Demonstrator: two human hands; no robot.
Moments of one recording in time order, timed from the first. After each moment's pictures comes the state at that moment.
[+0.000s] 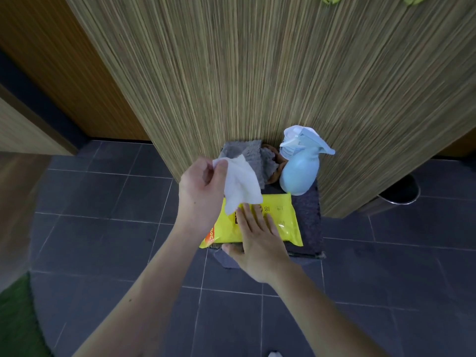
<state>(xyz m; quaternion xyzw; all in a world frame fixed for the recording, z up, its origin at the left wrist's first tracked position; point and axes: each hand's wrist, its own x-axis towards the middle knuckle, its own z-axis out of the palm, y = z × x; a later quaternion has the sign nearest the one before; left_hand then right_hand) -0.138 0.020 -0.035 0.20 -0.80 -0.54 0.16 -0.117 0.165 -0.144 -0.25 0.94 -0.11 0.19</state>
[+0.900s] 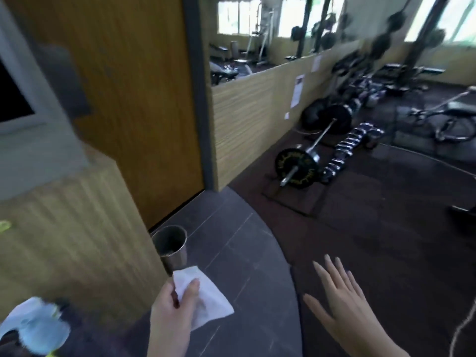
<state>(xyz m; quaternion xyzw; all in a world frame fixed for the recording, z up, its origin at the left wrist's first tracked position) 0.082 0.432 0.194 -0.06 -0.80 -0.57 -0.18 0.305 0.663 0.165 0.38 0.92 -0.10 0.00</state>
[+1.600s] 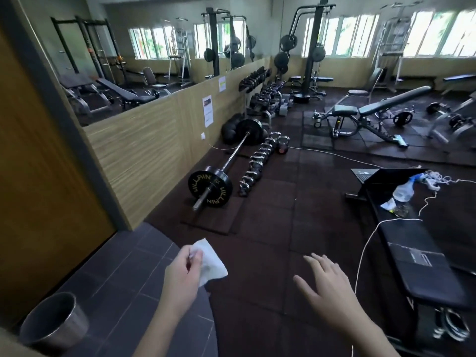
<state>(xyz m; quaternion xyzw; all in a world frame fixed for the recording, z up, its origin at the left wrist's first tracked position) 0.324 0.843 0.250 -0.37 -0.79 -0.45 -0.18 0.623 0.968 0.227 0.53 0.83 -0.14 -0.10</state>
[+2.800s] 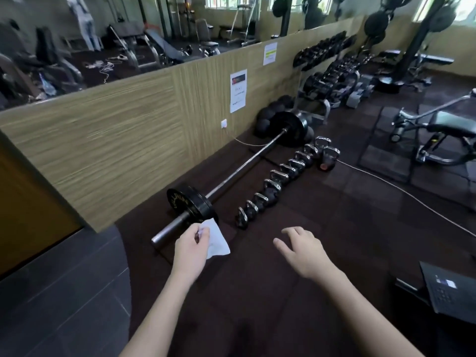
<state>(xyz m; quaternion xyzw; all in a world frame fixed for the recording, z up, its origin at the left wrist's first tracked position) 0.245 1.692 0.206 -0.22 -0.83 -0.50 -0.13 0.440 1.897 0.208 0.37 0.91 -0.16 0.00</state>
